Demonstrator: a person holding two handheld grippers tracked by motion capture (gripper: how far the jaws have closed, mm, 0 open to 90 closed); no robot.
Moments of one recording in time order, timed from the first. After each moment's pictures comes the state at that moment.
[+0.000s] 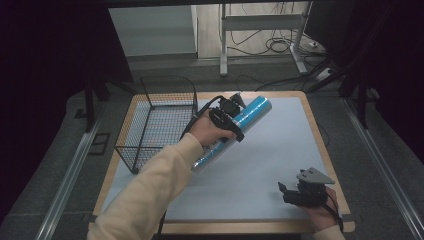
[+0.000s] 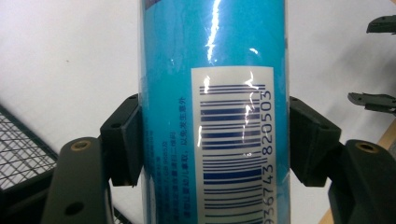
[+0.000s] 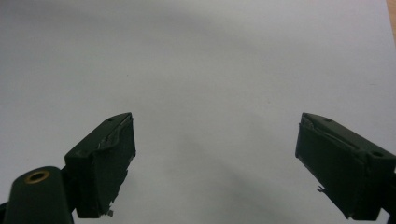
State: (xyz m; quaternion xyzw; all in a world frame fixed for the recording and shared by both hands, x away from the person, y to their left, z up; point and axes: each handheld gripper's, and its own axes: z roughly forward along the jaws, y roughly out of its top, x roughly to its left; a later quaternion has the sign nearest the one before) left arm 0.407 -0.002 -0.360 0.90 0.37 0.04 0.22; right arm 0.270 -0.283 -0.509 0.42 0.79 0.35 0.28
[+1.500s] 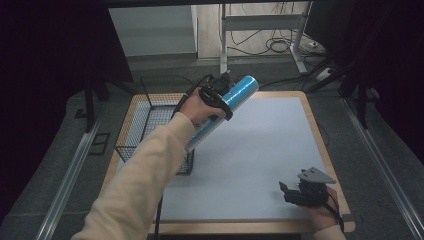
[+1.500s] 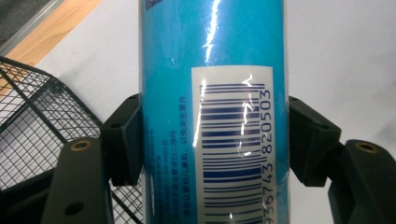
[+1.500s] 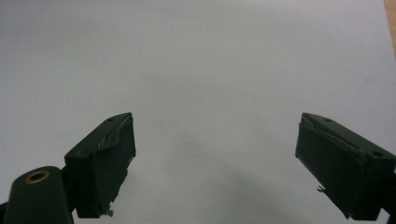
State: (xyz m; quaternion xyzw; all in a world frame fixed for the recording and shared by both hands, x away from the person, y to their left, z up) left arm 0.451 0.028 -0.333 0.90 0.39 0.09 0.20; right arm 0.271 -0.287 -0.510 0.43 0.79 0.34 0.28
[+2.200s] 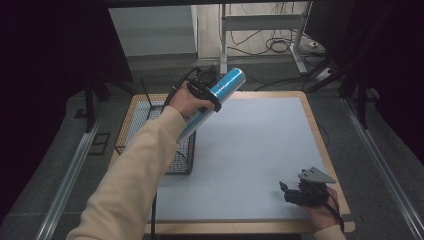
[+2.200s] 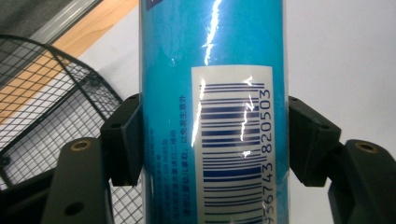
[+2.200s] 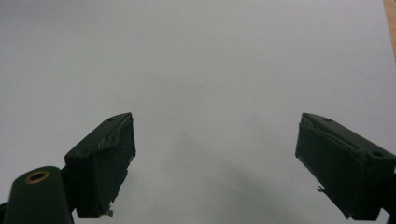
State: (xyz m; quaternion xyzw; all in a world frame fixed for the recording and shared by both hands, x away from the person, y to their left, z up) left arm 0.471 0.060 -0.329 0.88 0.42 0.11 0.20; right arm 0.272 -0.287 -0.511 0.43 0.79 0.34 0.28
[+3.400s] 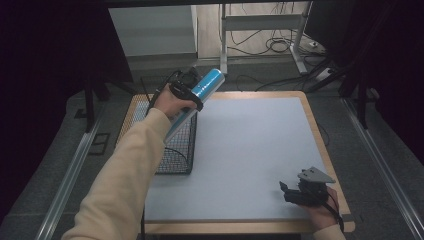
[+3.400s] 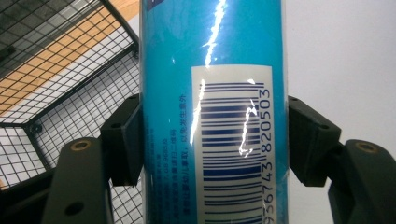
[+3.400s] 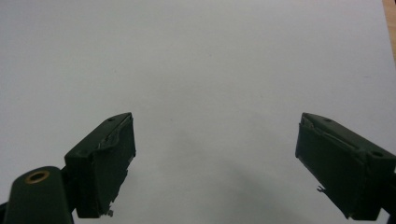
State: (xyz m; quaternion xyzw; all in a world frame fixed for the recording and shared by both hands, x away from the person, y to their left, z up) left arm 0.486 0.110 -0.354 0.86 0.46 0.12 0.19; right arm 0.273 -0.287 -0.511 0.43 0.79 0.34 0.28
